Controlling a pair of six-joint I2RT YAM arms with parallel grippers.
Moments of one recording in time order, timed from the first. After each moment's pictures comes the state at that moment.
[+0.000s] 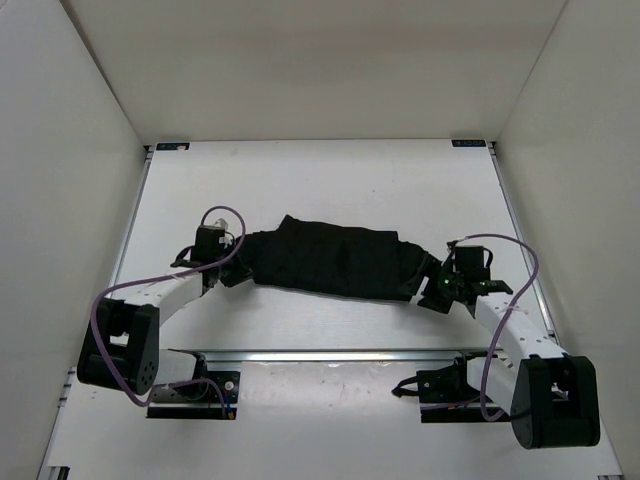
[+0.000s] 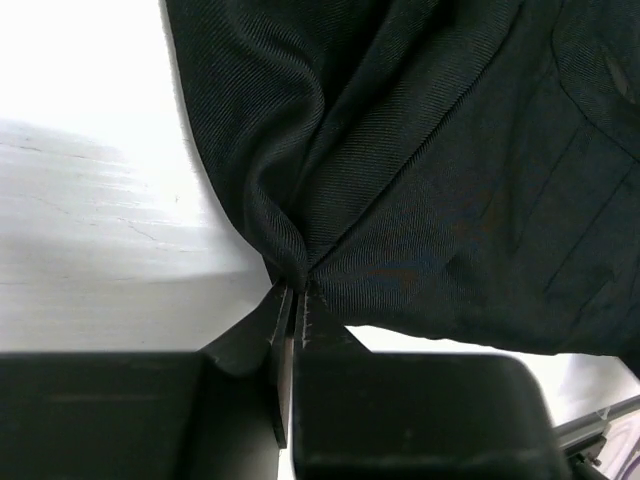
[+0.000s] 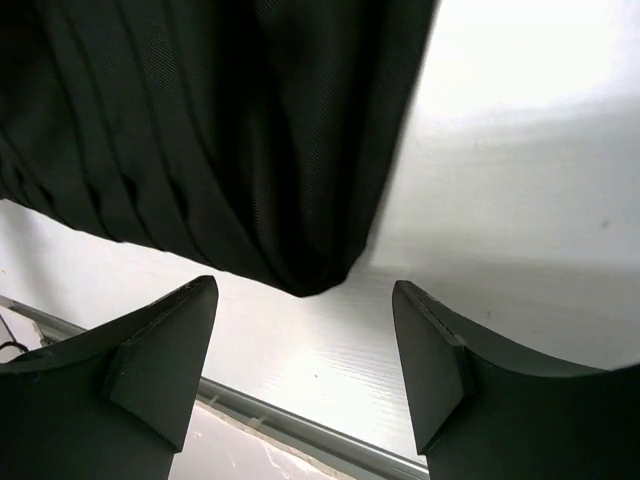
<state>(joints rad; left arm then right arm) -0.19 1.32 0.56 -0.14 0.19 -0.66 0.05 1.02 0.44 -0.37 -0.41 0.56</state>
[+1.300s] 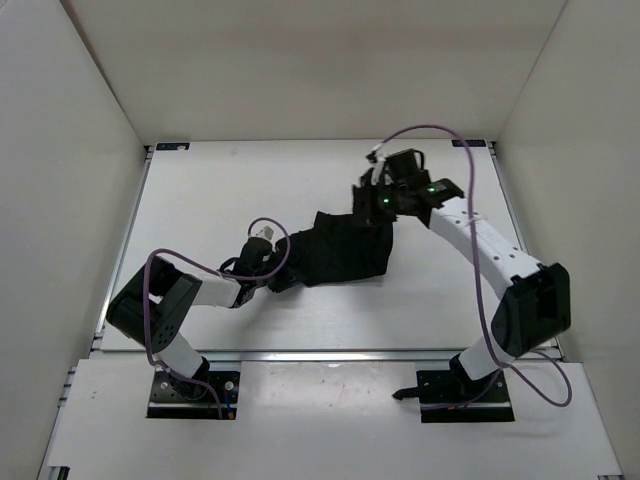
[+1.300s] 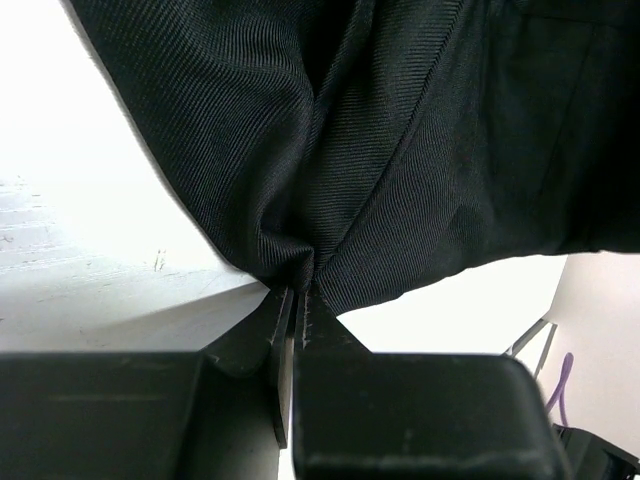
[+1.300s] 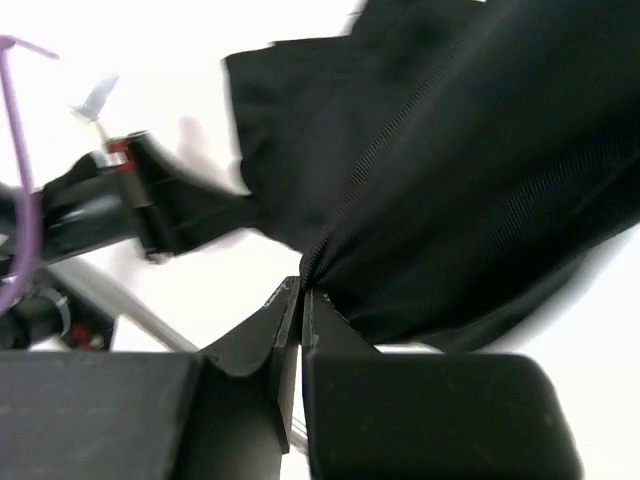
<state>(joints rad) -0.54 1.61 0.50 0.42 0.20 -0.99 0.41 1.52 1.36 -0.65 -0.32 0.32</state>
